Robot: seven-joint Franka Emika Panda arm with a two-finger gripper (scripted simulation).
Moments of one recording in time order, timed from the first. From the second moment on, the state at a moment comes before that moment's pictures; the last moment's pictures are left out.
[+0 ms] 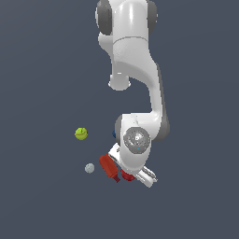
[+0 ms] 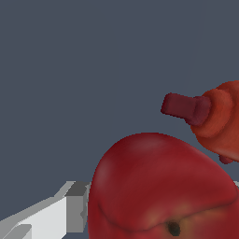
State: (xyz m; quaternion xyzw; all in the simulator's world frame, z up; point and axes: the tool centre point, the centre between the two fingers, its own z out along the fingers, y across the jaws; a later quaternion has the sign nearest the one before) arm 0.147 0.044 0.046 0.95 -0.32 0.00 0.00
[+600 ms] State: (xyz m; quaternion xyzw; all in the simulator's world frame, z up) arm 0.132 0.022 0.093 0.95 -0.32 0.00 0.00
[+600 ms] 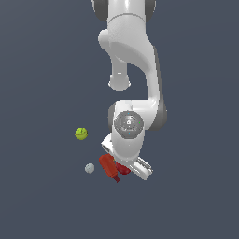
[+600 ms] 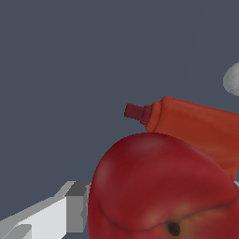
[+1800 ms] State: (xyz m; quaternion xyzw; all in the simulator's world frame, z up) arm 0.064 -0.094 0.340 0.95 -0.32 0.00 0.00
